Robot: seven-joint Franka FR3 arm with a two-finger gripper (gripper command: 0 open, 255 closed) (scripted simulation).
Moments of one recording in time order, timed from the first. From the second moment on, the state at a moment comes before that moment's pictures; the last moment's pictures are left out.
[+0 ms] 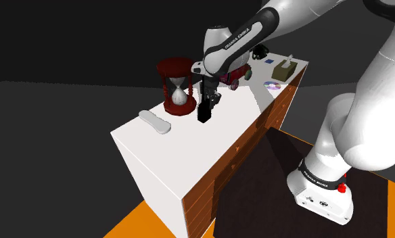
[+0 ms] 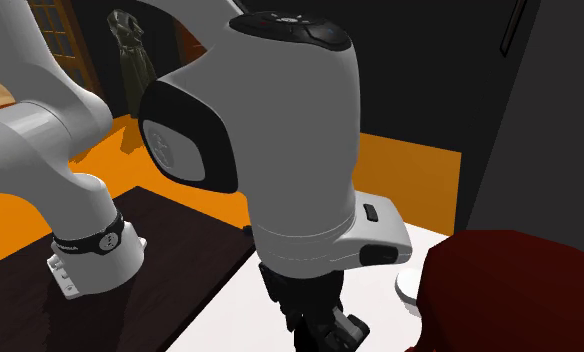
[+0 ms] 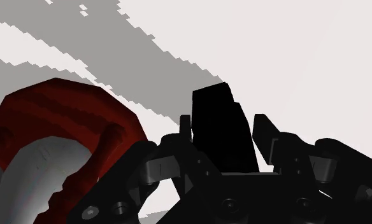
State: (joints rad) arm 0.34 0.00 -0.36 -2.37 0.07 2.42 -1.33
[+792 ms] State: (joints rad) arm 0.34 -0.08 -0.36 -2.32 0.02 2.30 -1.30
